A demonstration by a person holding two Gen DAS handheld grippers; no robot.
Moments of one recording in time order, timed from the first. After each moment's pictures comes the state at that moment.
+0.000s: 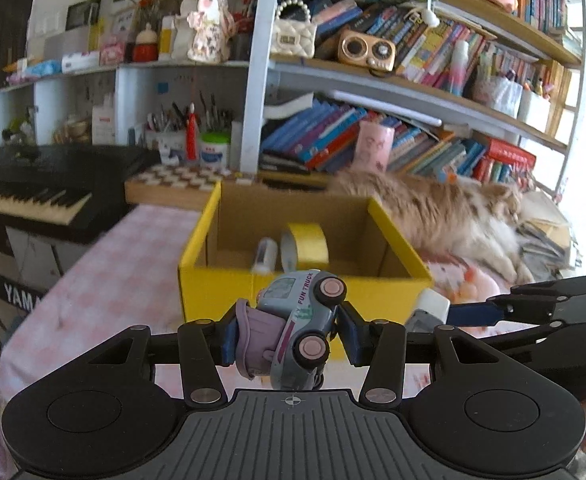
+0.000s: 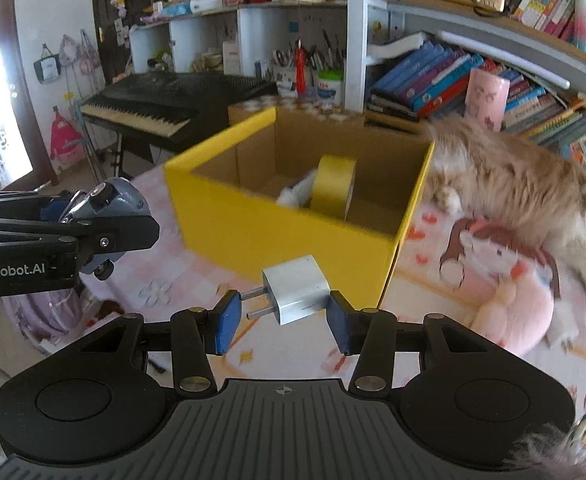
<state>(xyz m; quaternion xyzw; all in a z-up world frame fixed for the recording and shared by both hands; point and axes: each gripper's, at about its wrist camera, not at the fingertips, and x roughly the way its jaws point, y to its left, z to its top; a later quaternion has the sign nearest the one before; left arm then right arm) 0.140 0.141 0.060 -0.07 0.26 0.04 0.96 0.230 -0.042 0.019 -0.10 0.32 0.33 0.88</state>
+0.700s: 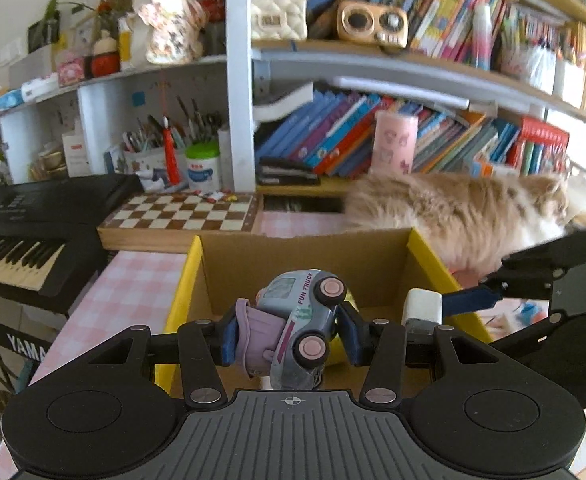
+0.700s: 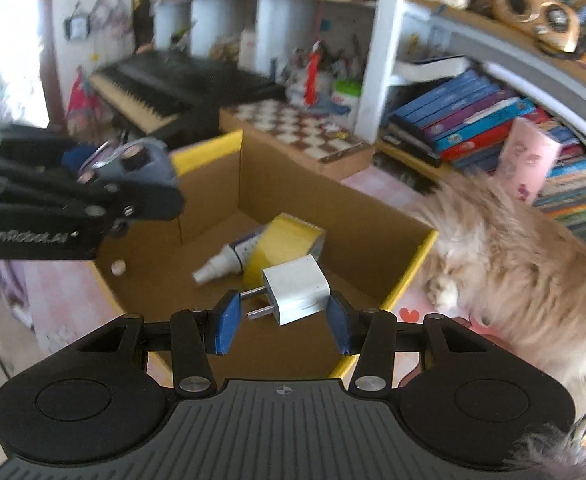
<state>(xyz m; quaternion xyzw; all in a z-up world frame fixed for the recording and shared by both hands) 0.283 0.153 0.058 -0.01 0.29 0.04 0.95 0.372 -0.011 0.024 -0.19 0.31 0.39 0.85</state>
